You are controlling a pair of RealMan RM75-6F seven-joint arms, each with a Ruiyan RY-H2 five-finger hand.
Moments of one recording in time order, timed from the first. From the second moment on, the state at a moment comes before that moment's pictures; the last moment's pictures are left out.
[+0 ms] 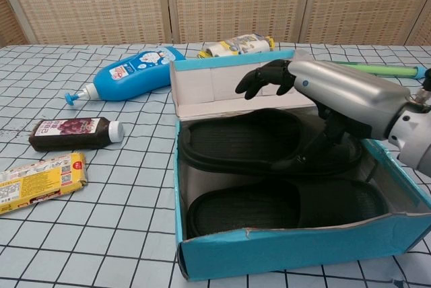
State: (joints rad) left arm -0.10 -1.11 -0.02 -1.64 1.39 1.38 0.17; right arm 0.50 -1.55 0.09 -1.81 -1.44 1.13 -0.37
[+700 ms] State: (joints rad) left arm -0.10 -1.11 -0.02 -1.64 1.39 1.38 0.16; right arm 0.60 -1.75 0.12 -1.58 -1.39 1.04 -0.35
